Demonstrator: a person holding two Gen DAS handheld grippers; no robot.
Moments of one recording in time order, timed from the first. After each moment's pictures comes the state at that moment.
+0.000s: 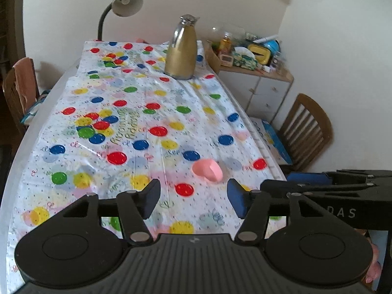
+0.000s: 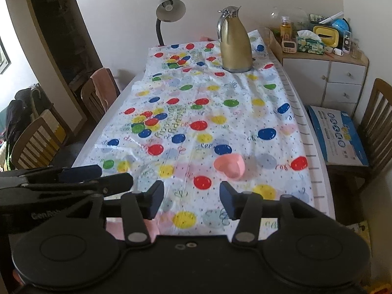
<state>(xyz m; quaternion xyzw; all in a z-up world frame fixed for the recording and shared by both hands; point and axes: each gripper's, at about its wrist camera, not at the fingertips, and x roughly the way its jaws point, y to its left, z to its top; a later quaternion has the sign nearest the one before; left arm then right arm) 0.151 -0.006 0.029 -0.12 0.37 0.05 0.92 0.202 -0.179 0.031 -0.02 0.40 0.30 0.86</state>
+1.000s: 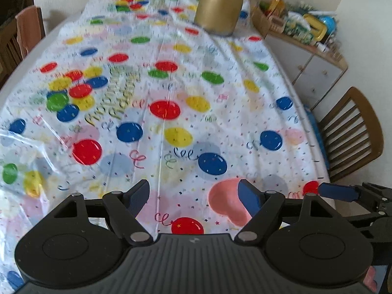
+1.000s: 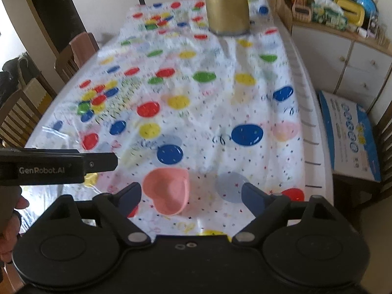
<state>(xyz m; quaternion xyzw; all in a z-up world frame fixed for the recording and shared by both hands) 0.334 0.011 -0.095 -0.18 0.47 0.12 0.86 0.377 -0.170 -0.087 -0.07 0.48 0.32 0.82</state>
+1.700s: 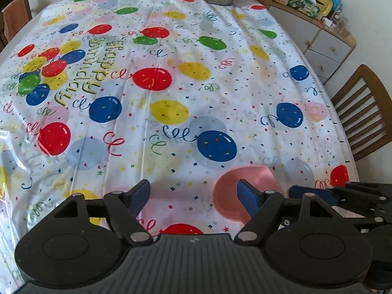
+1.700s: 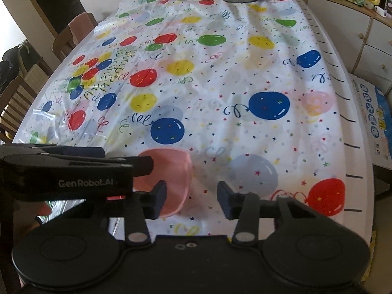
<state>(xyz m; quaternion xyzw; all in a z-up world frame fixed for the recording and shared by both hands) 0.364 0.000 -0.155 -0.16 0.50 0.10 0.85 0.395 -0.149 -0.147 -0.07 0.52 0.33 0.79</state>
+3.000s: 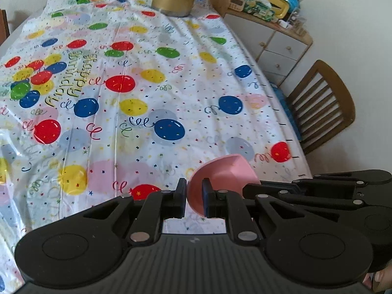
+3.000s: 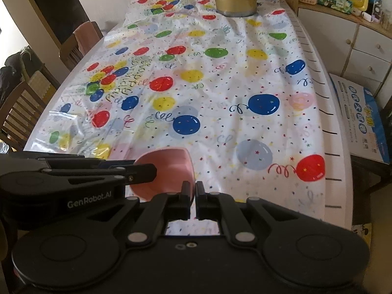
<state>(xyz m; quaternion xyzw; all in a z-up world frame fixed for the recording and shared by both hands) 0.308 -0.029 -0.100 -0.17 0.47 0.02 0.86 0.341 -0.168 -0.094 -0.07 0.50 0.32 0.80</state>
